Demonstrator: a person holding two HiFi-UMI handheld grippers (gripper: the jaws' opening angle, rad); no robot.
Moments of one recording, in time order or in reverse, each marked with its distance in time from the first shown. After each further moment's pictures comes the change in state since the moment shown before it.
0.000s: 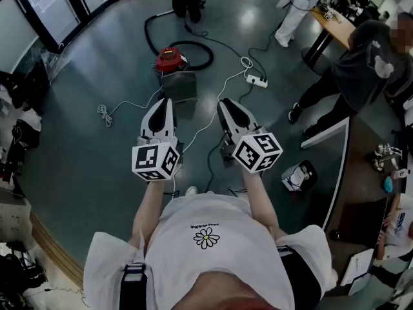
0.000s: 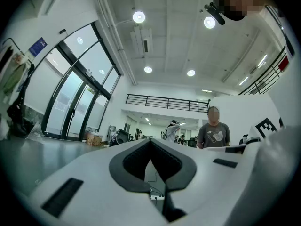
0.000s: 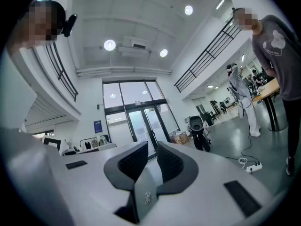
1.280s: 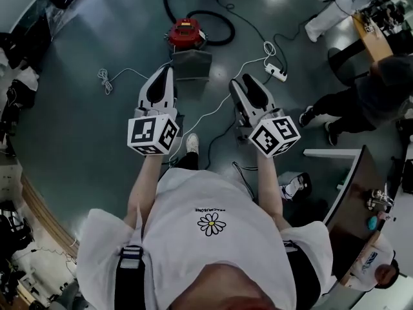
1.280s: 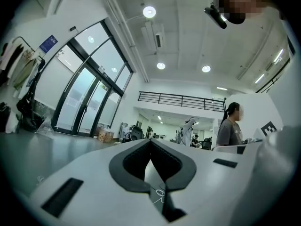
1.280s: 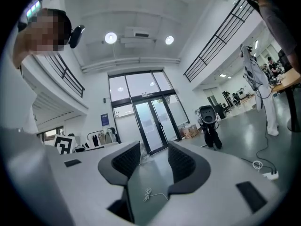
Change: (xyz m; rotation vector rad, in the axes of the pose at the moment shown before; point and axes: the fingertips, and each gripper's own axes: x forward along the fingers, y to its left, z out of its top) left arm 0.155 0.134 -0.040 -0.044 0.016 0.128; right arm 0.179 -0.096 -0.011 -0.015 0.091 0.131
